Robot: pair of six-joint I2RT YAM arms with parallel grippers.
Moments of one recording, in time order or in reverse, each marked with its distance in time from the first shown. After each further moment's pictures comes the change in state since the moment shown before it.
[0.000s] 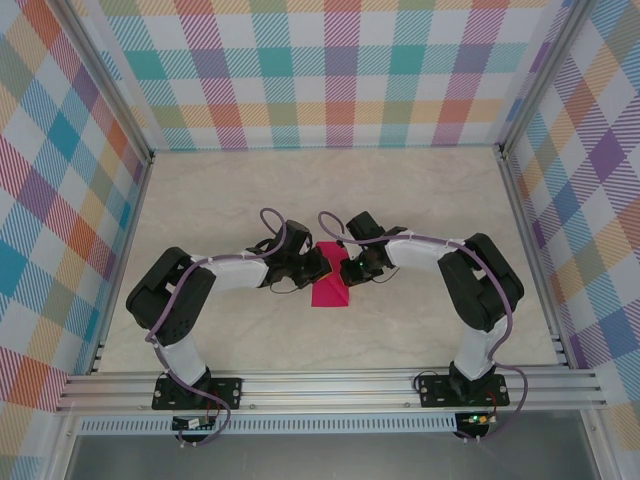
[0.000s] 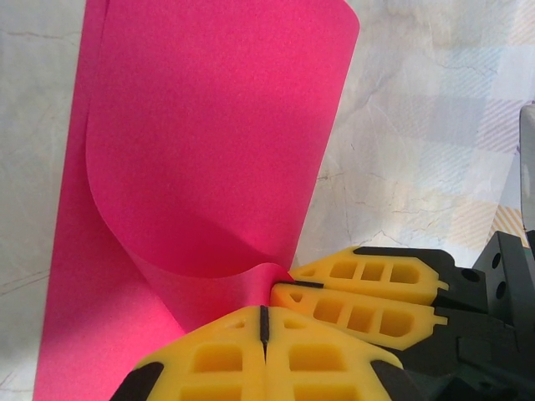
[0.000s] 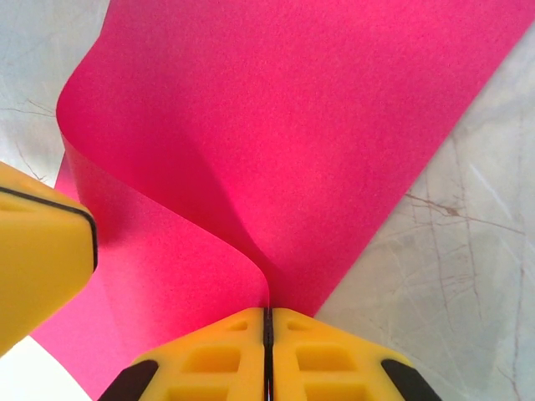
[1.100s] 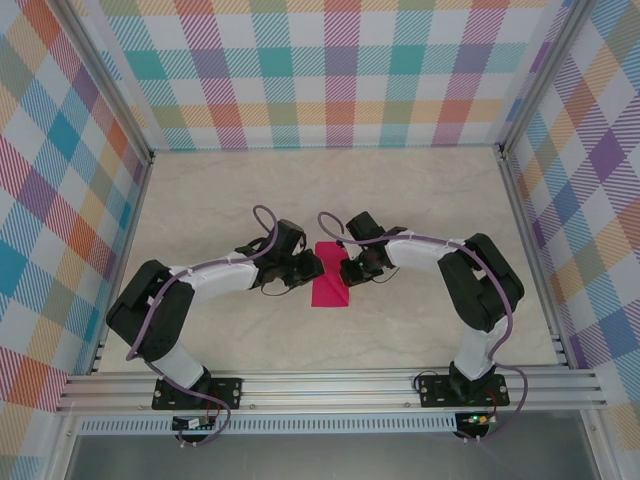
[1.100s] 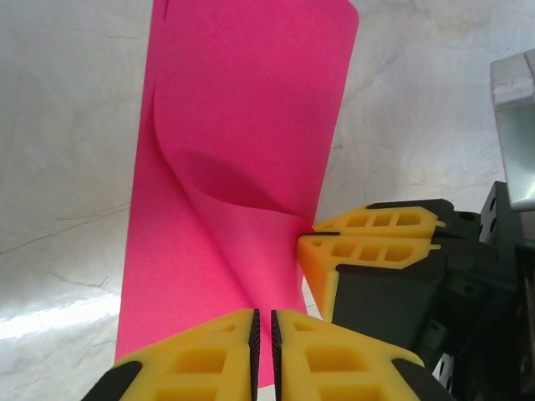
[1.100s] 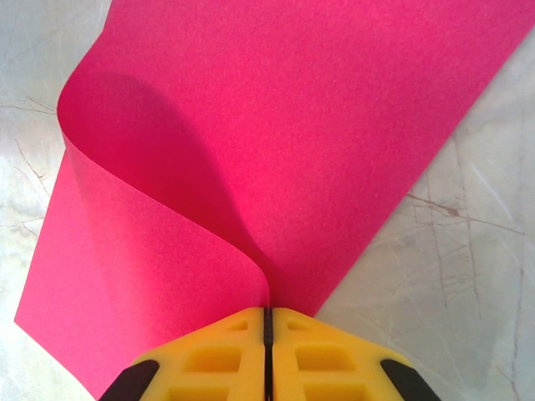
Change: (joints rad) left arm 0.002 -0.127 -0.011 -0.164 -0.054 0.101; right arm 0.000 -0.002 0.000 0.000 0.003 -0.007
